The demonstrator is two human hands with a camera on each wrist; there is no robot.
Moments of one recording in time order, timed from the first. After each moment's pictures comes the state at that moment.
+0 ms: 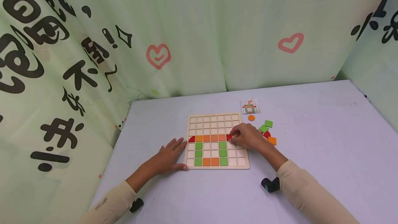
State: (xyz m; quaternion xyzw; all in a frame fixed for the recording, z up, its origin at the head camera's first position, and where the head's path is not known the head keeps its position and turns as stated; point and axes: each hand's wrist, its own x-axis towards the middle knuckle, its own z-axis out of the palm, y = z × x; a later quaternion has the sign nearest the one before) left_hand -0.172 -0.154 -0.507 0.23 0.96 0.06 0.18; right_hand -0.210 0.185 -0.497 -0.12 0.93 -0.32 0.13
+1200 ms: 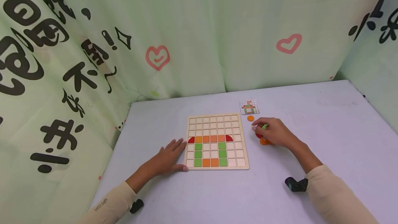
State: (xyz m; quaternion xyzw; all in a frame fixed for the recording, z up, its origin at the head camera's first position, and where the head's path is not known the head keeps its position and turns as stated) left_hand -0.172 -0.151 -0.506 0.22 0.96 0.06 0.18; right_hand -0.201 0.266 -0.487 -0.08 0.91 -0.39 0.10
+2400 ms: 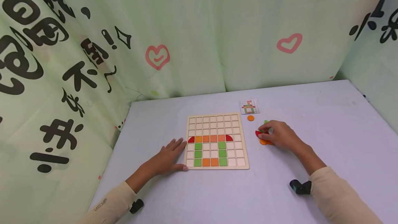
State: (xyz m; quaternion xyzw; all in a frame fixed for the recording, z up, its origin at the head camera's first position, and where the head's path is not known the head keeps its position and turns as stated) left_hand -0.171 -0.150 -0.504 0.22 0.96 0.07 0.18; right_hand -0.198 0.283 -0.505 -0.09 0.94 -0.31 0.07
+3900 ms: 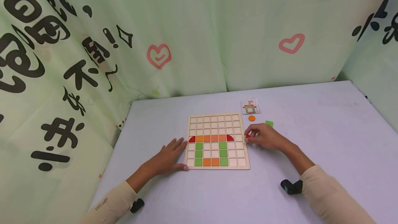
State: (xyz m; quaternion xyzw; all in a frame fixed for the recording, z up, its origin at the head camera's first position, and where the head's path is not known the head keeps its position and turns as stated) left_hand -0.173 -0.152 -0.506 0.22 0.95 0.07 0.19; right_hand -0.202 0.246 -0.497 -0.16 0.88 -0.42 0.15
